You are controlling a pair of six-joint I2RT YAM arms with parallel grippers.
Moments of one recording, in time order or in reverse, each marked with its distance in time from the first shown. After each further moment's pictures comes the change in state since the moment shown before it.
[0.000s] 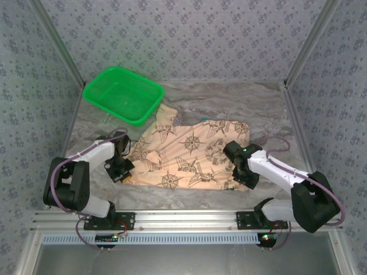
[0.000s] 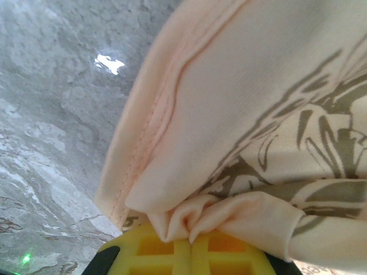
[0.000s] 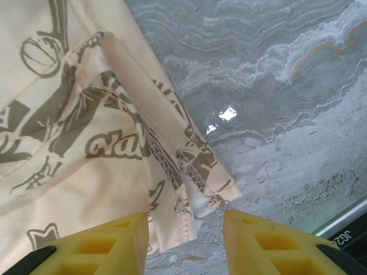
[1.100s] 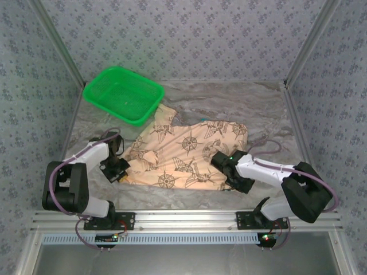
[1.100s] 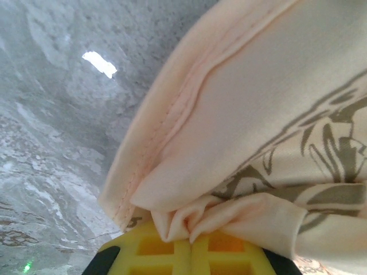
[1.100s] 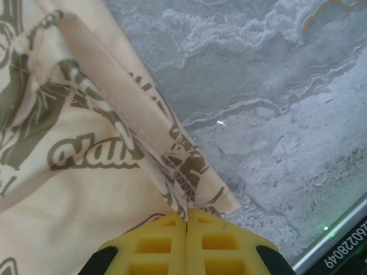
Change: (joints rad) left arm 0.103 -0.031 -0.025 0.021 0.016 0.036; right arm 0.214 0.107 -0.022 0.013 0.082 0.268
